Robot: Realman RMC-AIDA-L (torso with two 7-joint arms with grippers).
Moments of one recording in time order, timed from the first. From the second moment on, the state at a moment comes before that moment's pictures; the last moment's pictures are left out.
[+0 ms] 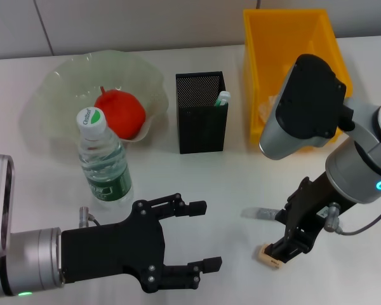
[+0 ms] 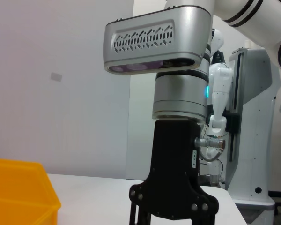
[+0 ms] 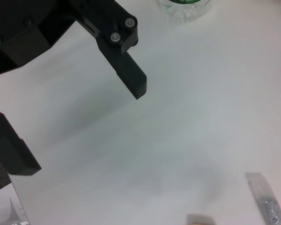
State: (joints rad) left arm -0.29 -2.06 1.55 0.69 1.30 1.53 -1.00; right arm 0.46 2.08 1.51 1.71 -2.54 1.83 -0.53
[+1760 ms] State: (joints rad) left arm -0.29 -2.06 1.56 0.69 1.30 1.53 -1.00; right arm 0.42 2.08 1.33 1.59 -2.61 1.65 -0.54
